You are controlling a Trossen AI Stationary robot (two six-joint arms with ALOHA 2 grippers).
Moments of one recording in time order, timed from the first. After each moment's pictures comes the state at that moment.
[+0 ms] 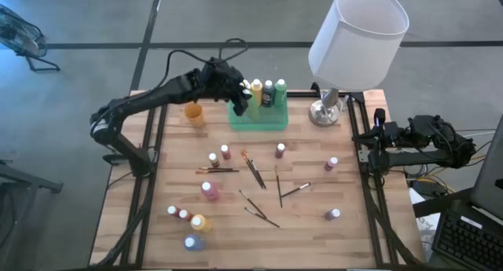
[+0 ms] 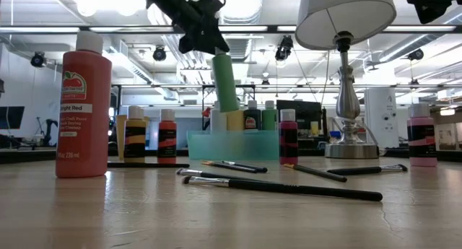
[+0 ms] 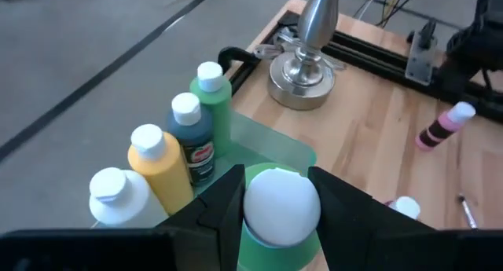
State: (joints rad) left arm 0.48 1.52 1.45 -0.46 0.06 -0.08; right arm 0.04 0.16 0.76 -0.88 0.13 0.01
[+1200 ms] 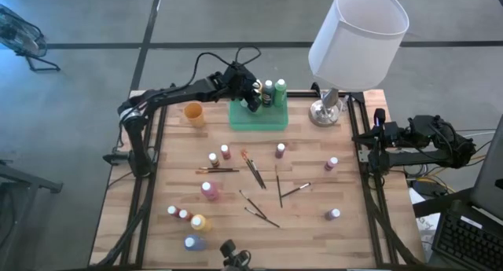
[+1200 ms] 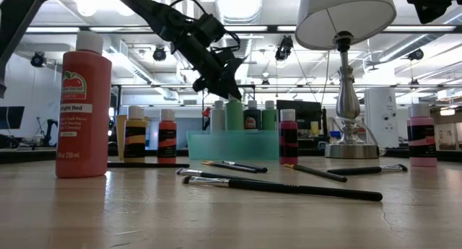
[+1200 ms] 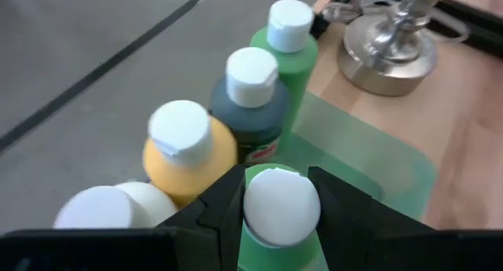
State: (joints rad) left arm 0.56 1.81 1.45 -0.23 -0.02 -0.05; right arm 0.04 0.16 0.76 -0.88 0.13 0.01
